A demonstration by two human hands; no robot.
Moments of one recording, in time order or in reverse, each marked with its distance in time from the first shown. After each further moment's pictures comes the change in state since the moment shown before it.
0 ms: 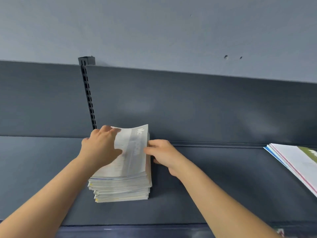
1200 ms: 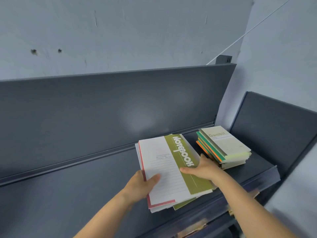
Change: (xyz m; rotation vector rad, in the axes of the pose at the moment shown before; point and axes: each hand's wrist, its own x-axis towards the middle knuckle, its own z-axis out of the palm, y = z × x) left_hand -0.038 0.537 0.201 -0.879 -0.712 0.243; right_hand -0.133 0.321 -0.515 -0.307 0.400 0.573
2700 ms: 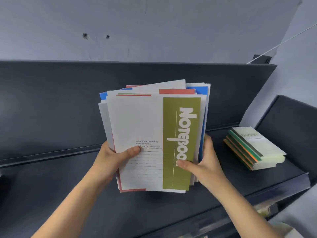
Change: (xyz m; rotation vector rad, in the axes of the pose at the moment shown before) left_hand -0.081 -0.022 -0.145 -0.496 0.277 0.326; right_hand -0.109 -0.102 0.069 0.651 0.123 -0.671
